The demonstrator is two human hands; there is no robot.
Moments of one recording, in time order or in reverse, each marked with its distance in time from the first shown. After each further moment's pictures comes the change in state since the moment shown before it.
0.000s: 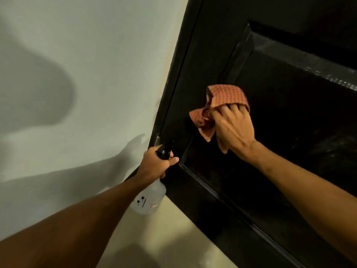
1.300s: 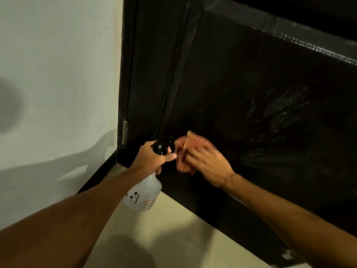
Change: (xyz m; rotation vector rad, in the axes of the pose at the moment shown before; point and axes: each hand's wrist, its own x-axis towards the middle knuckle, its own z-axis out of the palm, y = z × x) left_hand -0.014 0.014 0.068 -0.005 -0.212 -0.011; right_hand -0.154 -0.027 0.095 0.076 -0.189 -0.325
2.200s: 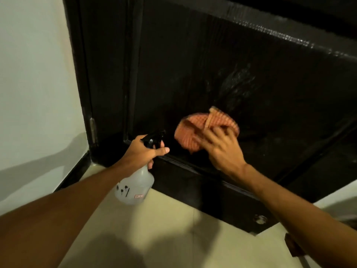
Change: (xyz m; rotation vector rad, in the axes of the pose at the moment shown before) left_hand -0.008 0.028 0.056 -0.039 -0.177 0.019; right_hand -0.111 0.050 -0.004 -0.083 0.251 0.319
